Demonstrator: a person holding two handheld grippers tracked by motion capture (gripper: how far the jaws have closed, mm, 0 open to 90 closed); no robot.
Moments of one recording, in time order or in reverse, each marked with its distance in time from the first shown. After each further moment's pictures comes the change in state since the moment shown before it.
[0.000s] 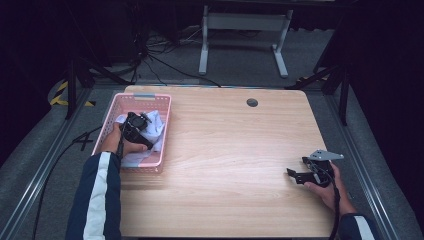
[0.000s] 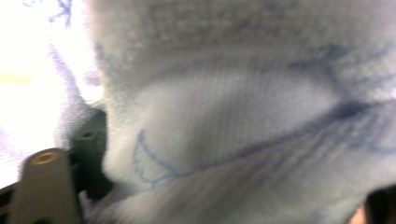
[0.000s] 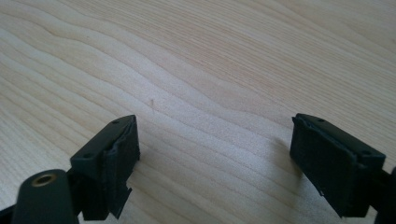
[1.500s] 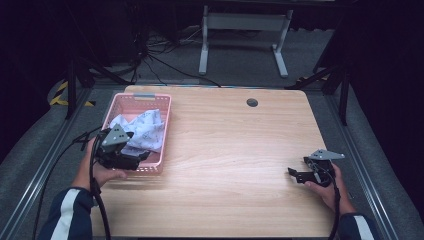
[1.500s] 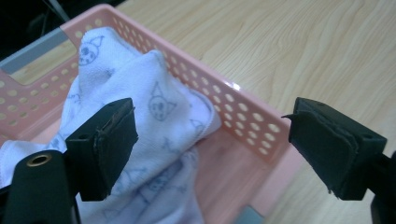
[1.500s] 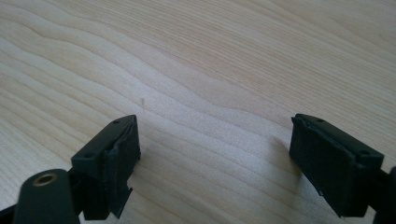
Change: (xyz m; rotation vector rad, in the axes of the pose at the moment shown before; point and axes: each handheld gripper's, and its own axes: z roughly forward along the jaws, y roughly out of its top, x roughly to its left) left arm -0.060 -0.075 -0.098 -0.552 0.019 0.155; right arm -0.002 0.000 -0.001 0.009 -0.022 0.022
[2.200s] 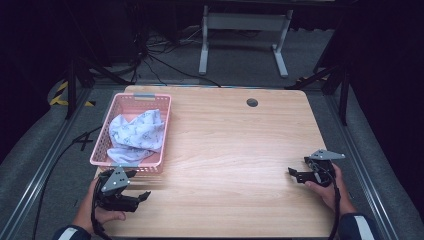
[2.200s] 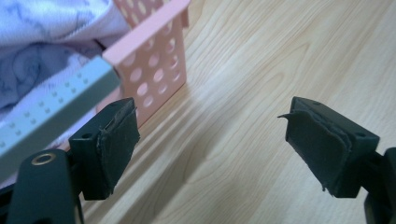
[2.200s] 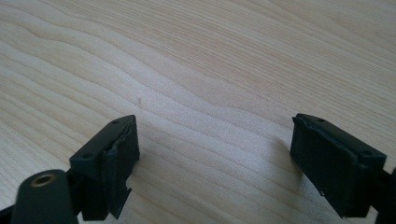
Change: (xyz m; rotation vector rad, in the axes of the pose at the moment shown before) left arm -0.070 -0.085 -0.009 -0.030 -0.108 -0.004; right arm -0.001 0.000 0.000 -0.001 -0.007 0.007
